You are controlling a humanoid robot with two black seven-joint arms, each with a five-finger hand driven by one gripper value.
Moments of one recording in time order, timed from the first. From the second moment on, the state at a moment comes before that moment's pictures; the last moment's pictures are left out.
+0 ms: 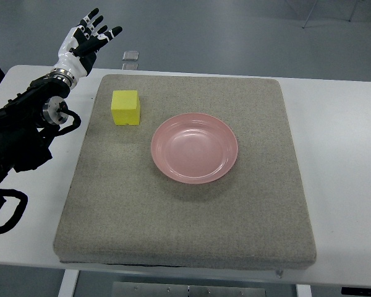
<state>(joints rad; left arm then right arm) -1.03 0.16 -0.61 -0.28 0.12 -0.21 -0.38 0.03 0.00 -0.03 0.15 0.06 -0.04 0.13</state>
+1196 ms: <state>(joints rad) -1.03 0.16 -0.60 -0.28 0.12 -0.17 -0.45 0.03 0.00 -0.03 0.15 0.06 -0.04 0.13</state>
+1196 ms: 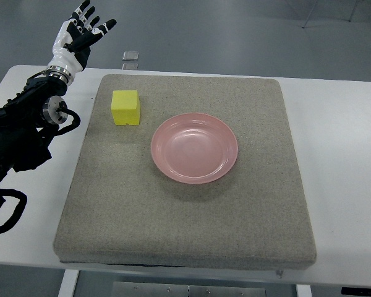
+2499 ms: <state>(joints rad) -1.39 0.24 0.45 -0.28 0.78 -0.38 -0.49 0.03 0.00 -0.03 0.15 0.06 -0.04 0.13</state>
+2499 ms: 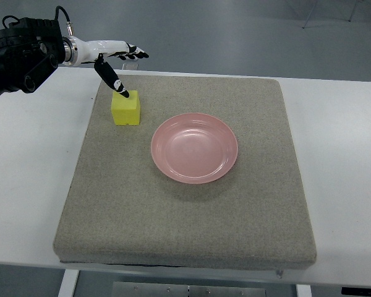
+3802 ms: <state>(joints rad) -1.37 0.23 0.52 -0.25 0.89 -0.44 -0.54 0.03 0.00 -0.03 0.15 0.06 -0.04 0.13</state>
